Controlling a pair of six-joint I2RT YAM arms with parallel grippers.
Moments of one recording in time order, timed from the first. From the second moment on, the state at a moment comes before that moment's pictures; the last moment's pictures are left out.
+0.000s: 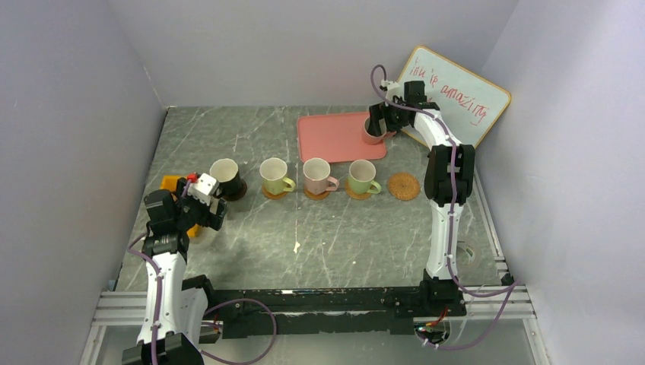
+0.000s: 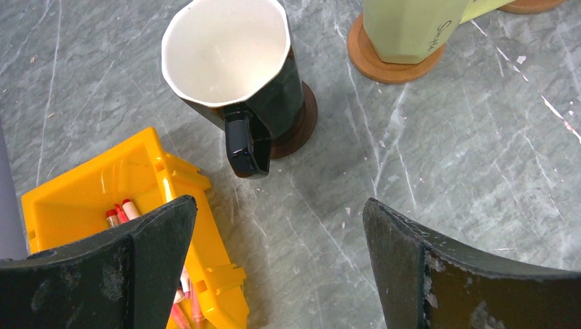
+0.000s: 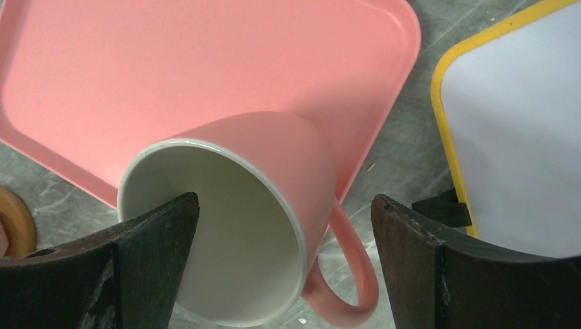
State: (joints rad) left arm 0.29 0.70 0.44 -0.25 0.60 0.52; right arm 0.04 2.33 2.02 -0.52 -0.50 -0.26
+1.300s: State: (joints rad) left arm 0.29 0.71 0.44 -0.25 0.60 0.52; right arm 0.03 2.14 1.79 -0.51 -0.48 -0.14
